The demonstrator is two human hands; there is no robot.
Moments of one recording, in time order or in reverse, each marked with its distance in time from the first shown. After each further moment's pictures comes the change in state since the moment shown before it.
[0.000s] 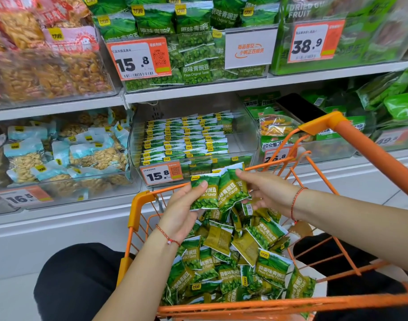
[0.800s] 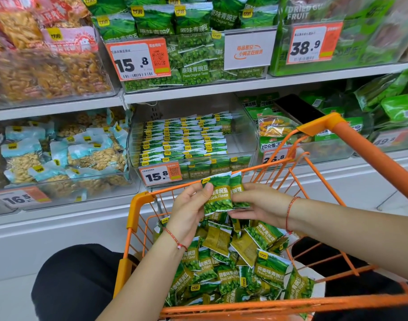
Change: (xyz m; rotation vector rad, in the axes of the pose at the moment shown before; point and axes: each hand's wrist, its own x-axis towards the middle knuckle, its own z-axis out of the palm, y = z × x) left_hand -0.005 -0.011 0.007 0.122 -0.034 0.094; right_hand 0.003 0.017 0.009 0.206 -0.154 0.050
